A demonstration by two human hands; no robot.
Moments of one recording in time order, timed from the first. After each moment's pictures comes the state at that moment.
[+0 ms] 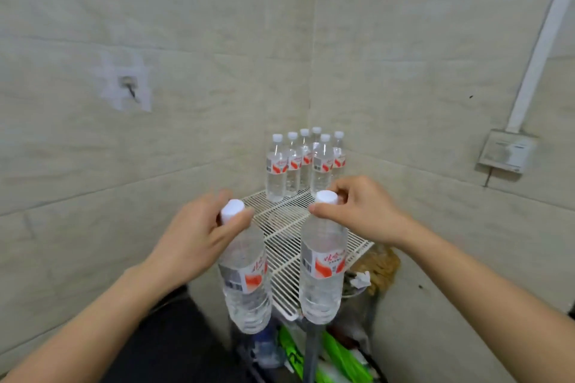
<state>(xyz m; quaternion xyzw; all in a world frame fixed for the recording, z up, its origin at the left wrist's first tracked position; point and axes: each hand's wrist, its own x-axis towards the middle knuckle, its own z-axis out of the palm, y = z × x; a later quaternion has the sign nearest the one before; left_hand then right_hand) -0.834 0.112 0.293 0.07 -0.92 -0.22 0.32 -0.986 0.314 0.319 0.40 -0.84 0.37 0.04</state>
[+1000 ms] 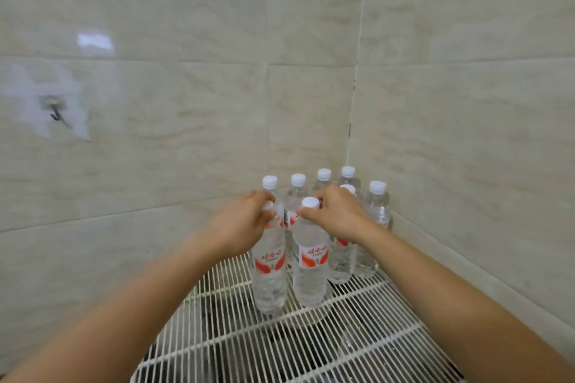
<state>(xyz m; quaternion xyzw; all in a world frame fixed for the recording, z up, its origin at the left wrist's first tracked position) -1.180 0.067 0.301 0.28 -0.93 -0.07 0.22 -1.352 0.158 0.298 0.53 -0.78 0.33 -0.05</state>
